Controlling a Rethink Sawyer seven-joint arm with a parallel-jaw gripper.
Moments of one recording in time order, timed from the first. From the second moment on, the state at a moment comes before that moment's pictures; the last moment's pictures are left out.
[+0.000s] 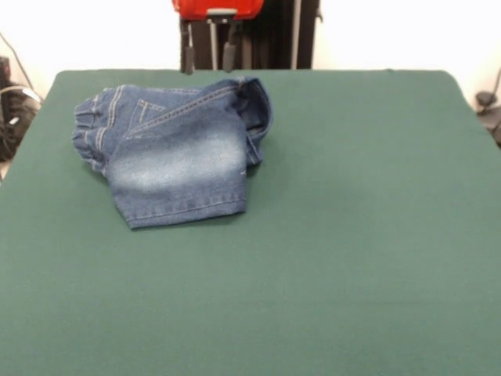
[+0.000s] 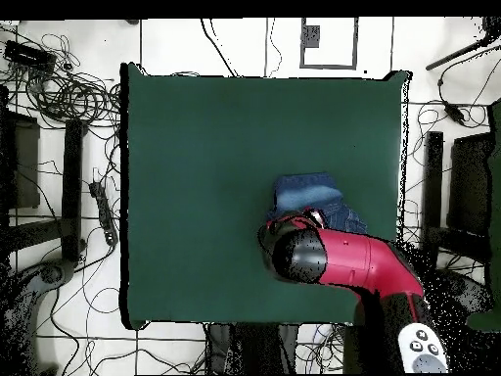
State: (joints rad) arm -0.36 -0.85 0.06 1.86 -0.27 0.46 1.25
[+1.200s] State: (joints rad) arm -0.36 -0.78 0.07 1.95 -0.05 0.18 1.28
